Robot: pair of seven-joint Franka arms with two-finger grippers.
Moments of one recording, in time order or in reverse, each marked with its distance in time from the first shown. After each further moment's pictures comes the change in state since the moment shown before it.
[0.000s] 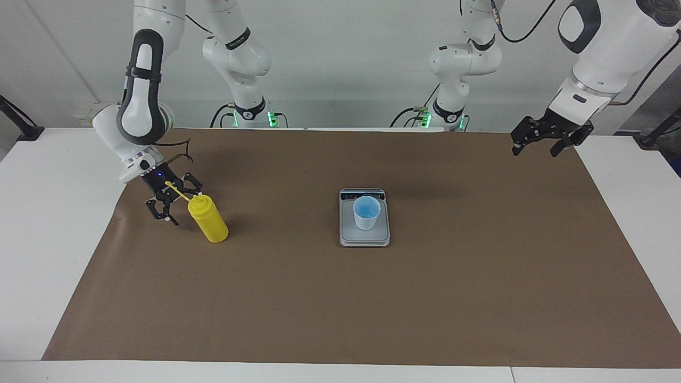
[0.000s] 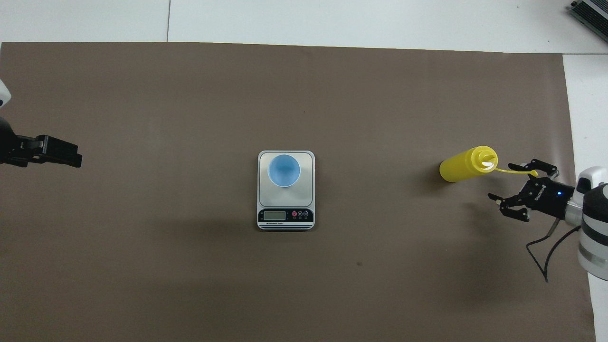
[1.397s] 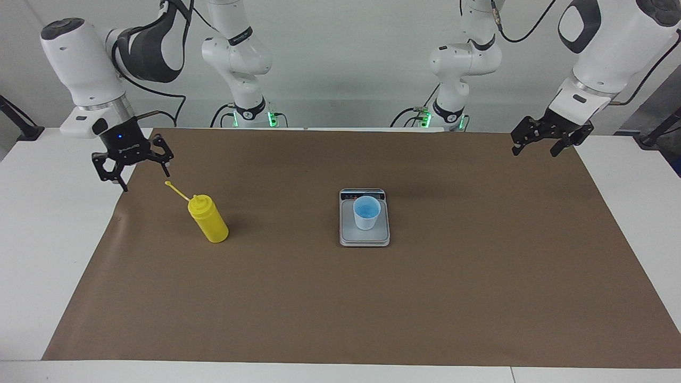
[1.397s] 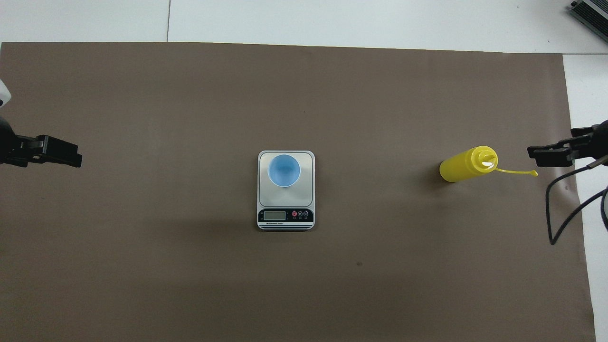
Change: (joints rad) left arm 0.000 0.000 0.000 0.000 0.000 0.000 0.000; right arm 0.212 -0.152 0.022 0.456 -0.904 -0.388 1.651
